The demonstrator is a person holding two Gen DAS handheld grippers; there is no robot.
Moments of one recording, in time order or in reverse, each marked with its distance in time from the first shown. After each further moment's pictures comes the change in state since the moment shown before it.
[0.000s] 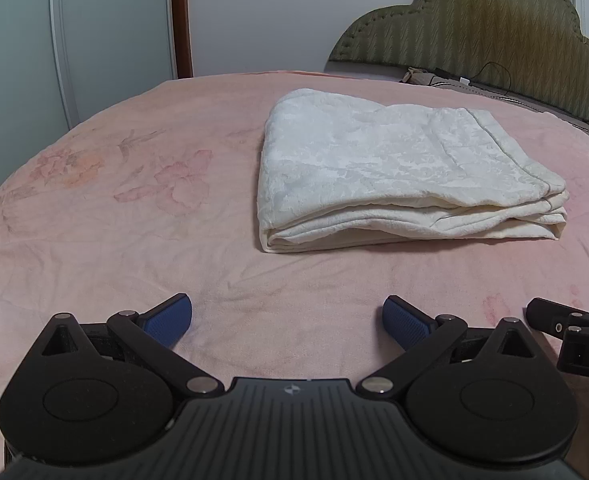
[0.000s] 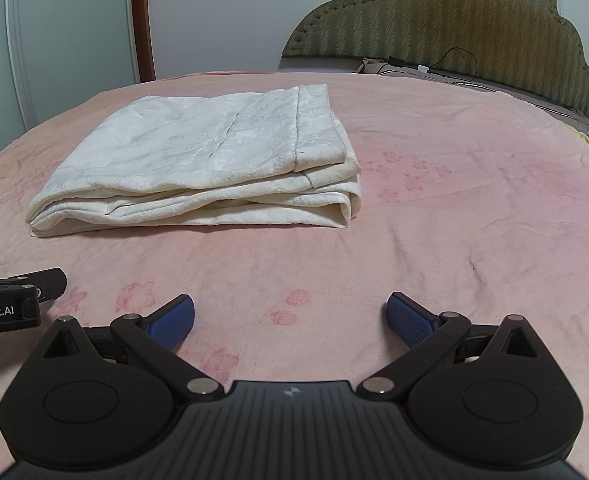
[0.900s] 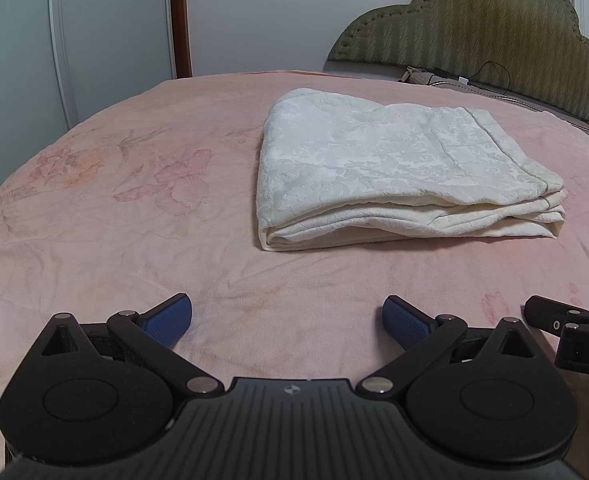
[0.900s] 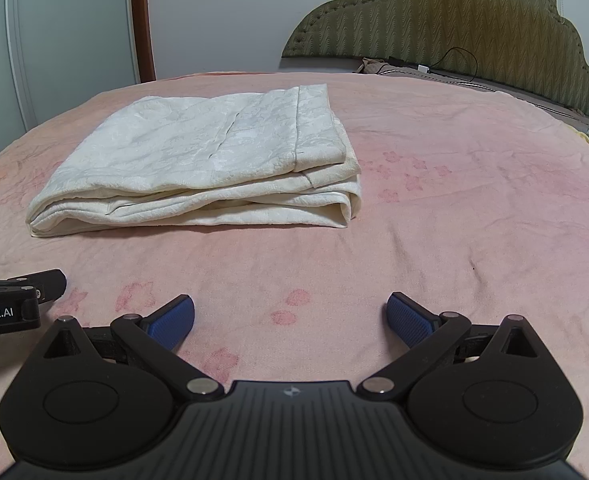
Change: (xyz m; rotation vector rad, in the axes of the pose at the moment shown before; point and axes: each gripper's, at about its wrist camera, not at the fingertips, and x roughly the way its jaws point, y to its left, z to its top) left arm -0.002 -0.001 -0.001 0.002 0.001 -0.001; right arm 0.000 0.000 0.000 0.000 0.000 0.000
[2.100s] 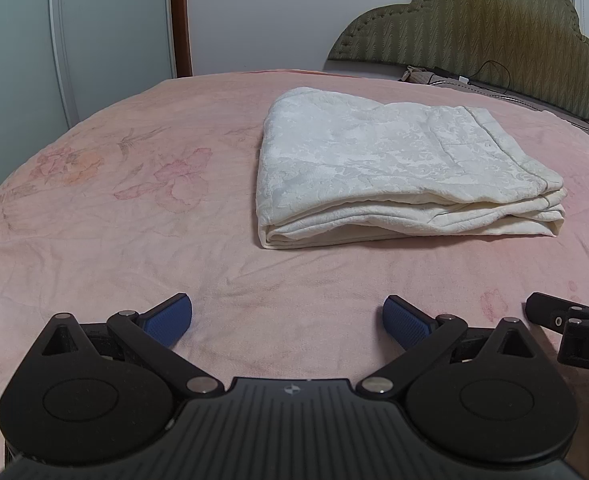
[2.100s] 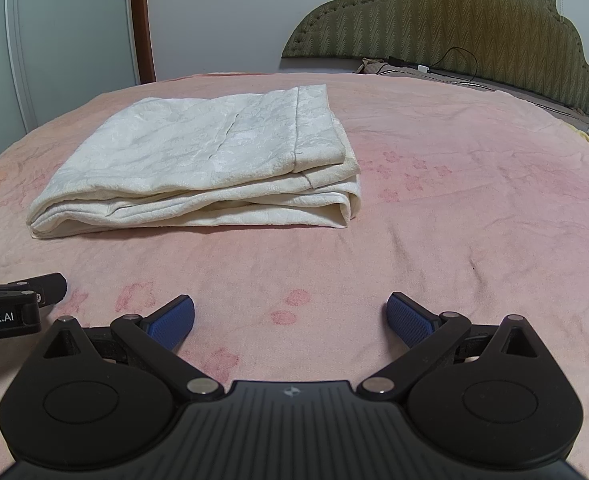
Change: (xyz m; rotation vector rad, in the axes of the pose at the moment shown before) left arm 0.000 0.000 -0.001 0.001 0.001 0.000; right arm 0.000 -0.001 0.000 0.010 -0.004 0.006
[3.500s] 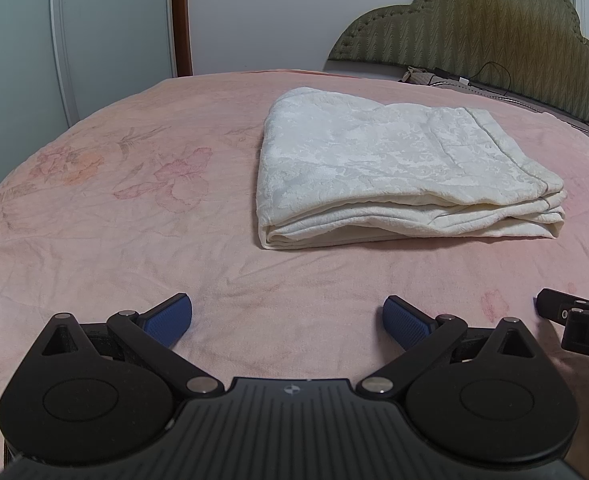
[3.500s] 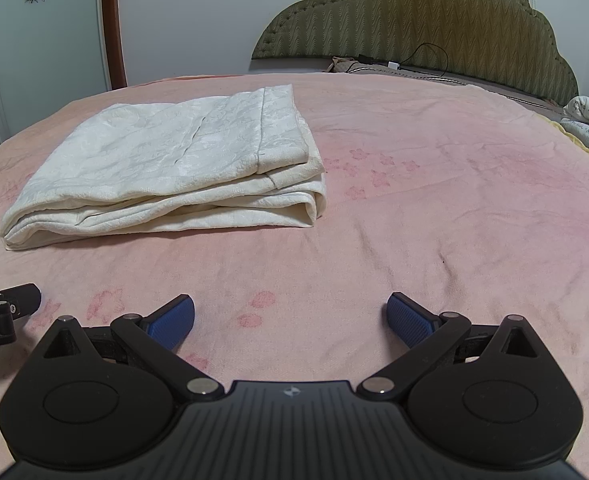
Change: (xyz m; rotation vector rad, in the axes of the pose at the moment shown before) left arm 0.000 0.000 -0.001 -0.002 0.001 -0.001; right arm 0.000 -0.010 0.000 0.035 -0.001 -0.081
